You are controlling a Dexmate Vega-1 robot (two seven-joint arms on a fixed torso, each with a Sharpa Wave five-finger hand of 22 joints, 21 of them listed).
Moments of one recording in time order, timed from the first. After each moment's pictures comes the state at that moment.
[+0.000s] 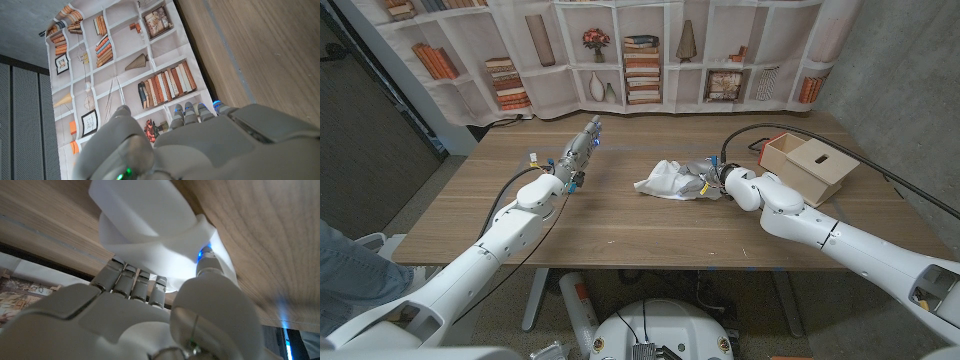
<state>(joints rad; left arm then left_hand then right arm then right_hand) 0.87 0.59 0.40 -1.51 -0.61 -0.12 0.04 0.35 -0.02 0.18 0.09 0.26 0.00 0.04 0.20 0.18 -0.03 0.00 0.20 0.18 -0.13 0.01 0.18 0.18 -0.17 -0.01 0.20 0.18 -0.65 -0.75 -0.85 -1.78 -0.71 -0.31 0.27 0.71 -0.02 0.24 -0.14 0.25 0.49 -0.14 0.32 0.20 0.51 -0.03 0.33 0.18 0.52 -0.05 0.22 0.18 0.69 -0.07 0.29 0.18</state>
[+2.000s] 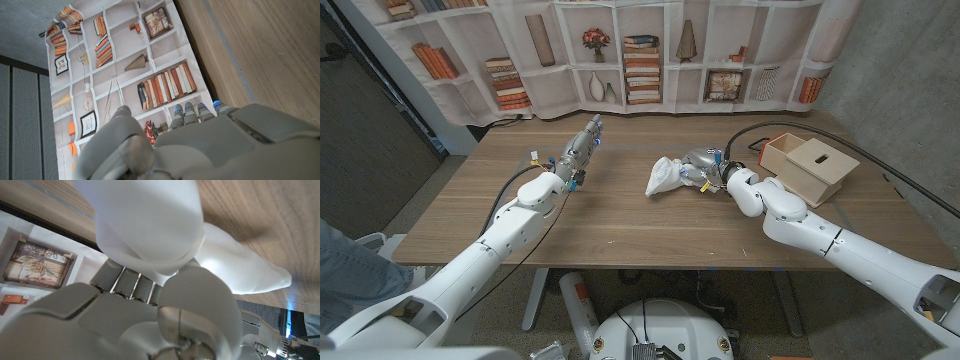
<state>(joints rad) 0.84 0.59 0.40 -1.48 -0.61 -0.12 0.02 0.35 -0.01 0.17 0.09 0.26 0.00 0.04 0.20 0.18 -0.03 0.00 0.20 0.18 -0.13 0.01 0.18 0.18 -0.17 -0.01 0.20 0.18 -0.71 -0.76 -0.80 -1.81 -0.76 -0.30 0.09 0.92 0.15 0.35 -0.14 0.18 0.87 -0.12 0.34 0.20 0.88 -0.11 0.33 0.18 0.91 -0.12 0.22 0.18 0.92 -0.13 0.37 0.20</state>
